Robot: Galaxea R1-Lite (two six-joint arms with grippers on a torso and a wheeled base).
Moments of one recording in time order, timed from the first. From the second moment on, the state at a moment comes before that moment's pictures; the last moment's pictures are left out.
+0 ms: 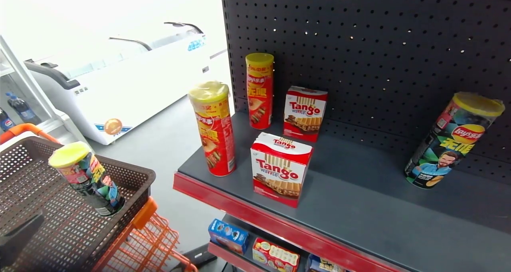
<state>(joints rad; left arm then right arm) 0.31 0.75 -0.39 -0.13 -0.13 0.05 -0.01 0.00 0.00 0.00 0.02 -0.01</state>
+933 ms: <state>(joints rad) 0.37 1.55 -0.30 -1.08 -0.11 0.09 -0.01 0.00 0.00 0.00 0.02 -0.01</state>
